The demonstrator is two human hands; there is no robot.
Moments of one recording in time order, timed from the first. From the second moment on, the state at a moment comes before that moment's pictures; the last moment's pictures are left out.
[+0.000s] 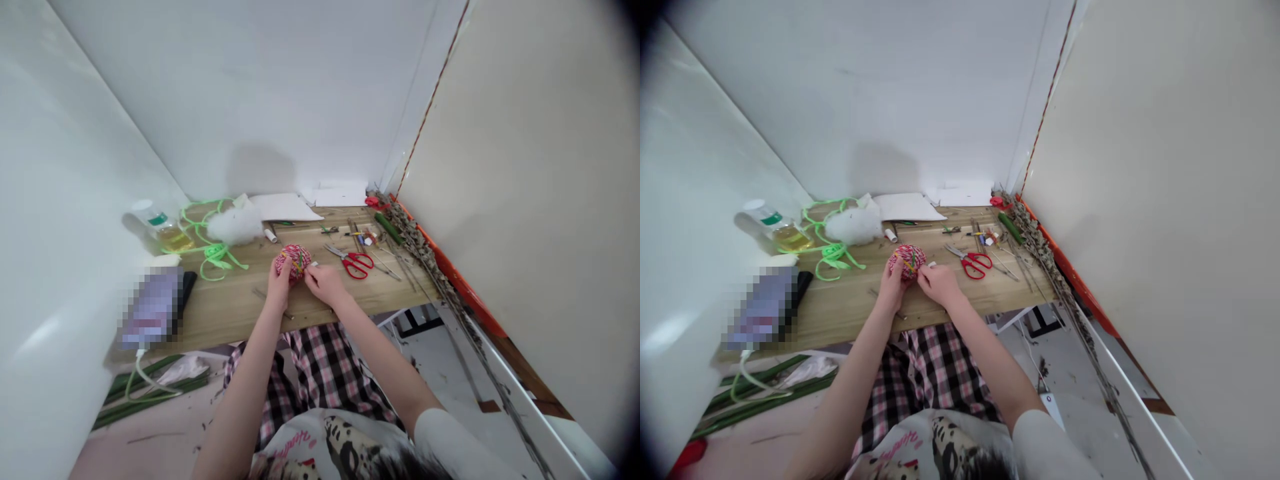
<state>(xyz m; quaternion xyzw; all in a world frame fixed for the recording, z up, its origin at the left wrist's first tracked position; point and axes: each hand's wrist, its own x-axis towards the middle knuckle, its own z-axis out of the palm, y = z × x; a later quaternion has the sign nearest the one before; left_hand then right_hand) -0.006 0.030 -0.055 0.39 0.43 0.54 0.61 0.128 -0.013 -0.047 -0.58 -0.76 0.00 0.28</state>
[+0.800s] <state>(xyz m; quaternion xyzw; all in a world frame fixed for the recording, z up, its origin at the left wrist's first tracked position) -0.010 0.034 -0.052 0.31 0.39 0.58 0.64 0.131 -0.014 -0.046 -0.59 -0.75 0.01 0.29</state>
